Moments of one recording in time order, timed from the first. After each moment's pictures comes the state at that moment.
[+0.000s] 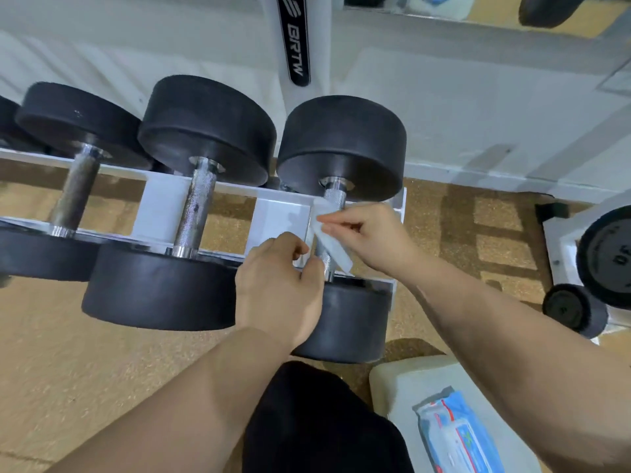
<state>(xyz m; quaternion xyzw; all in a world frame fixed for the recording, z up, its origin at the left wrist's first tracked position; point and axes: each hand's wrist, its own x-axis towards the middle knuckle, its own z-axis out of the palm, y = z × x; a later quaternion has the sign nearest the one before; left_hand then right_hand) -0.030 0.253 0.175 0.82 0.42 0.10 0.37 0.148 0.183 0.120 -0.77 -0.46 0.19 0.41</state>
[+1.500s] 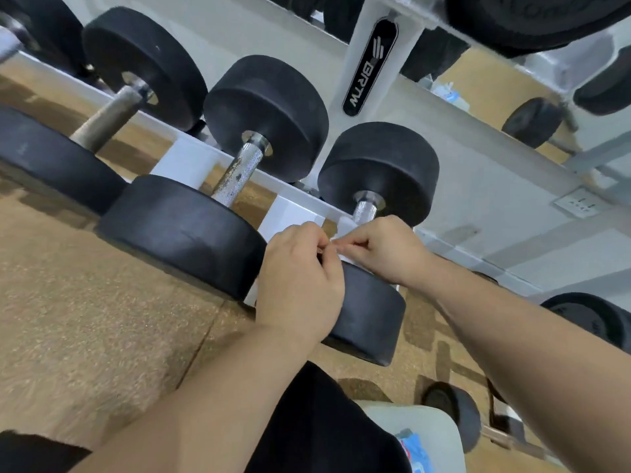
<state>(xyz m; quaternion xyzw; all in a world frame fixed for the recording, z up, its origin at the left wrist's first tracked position) -0.061 0.250 0.151 0.77 0.38 0.34 0.39 0.118 0.203 0.165 -0.79 -0.60 0.11 0.05</state>
